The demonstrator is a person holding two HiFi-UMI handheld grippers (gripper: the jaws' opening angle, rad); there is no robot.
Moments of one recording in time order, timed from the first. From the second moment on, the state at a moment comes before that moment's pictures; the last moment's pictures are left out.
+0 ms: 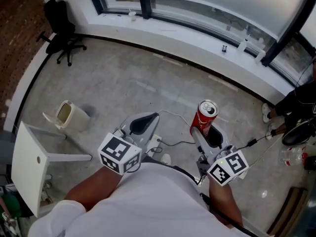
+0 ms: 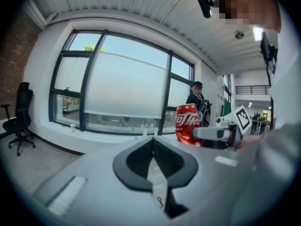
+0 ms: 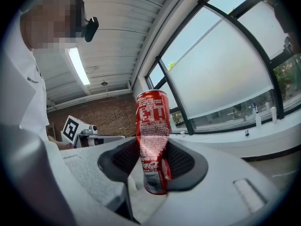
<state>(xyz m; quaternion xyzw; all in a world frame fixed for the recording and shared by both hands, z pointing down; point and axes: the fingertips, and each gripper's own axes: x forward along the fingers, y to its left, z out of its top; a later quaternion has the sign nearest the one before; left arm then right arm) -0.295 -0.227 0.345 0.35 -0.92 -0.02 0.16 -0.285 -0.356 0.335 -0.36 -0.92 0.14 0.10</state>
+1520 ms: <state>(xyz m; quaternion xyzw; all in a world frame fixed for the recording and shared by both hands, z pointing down) -0.450 -0.051 0.370 0.23 -0.96 -0.08 0.13 -0.464 -0.179 0.362 -0.47 -0.86 0.09 0.17</state>
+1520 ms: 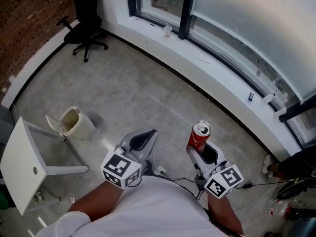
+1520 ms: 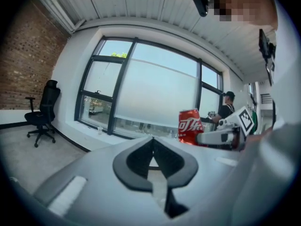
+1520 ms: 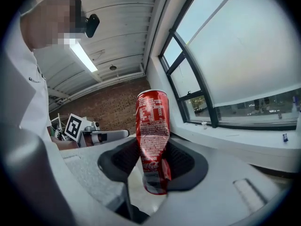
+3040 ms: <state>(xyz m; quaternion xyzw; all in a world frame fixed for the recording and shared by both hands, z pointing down) -0.651 0.271 0.353 -0.08 -0.99 -0.11 0.08 -0.724 0.198 0.331 -0.75 -0.65 0.04 0.15</state>
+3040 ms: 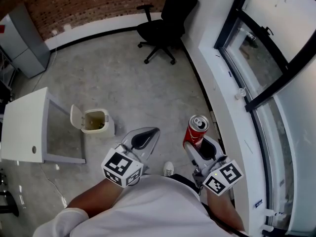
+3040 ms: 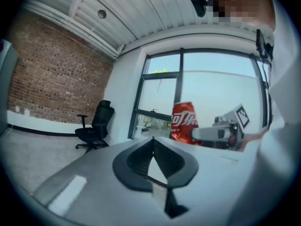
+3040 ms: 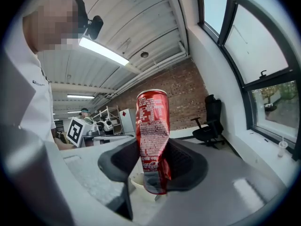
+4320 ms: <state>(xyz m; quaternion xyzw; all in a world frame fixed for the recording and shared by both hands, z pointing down) -0.749 0.360 0.377 -0.22 -0.96 -0.13 0.10 -0.843 0.306 0.363 -0.81 -0.55 0.04 0.19</state>
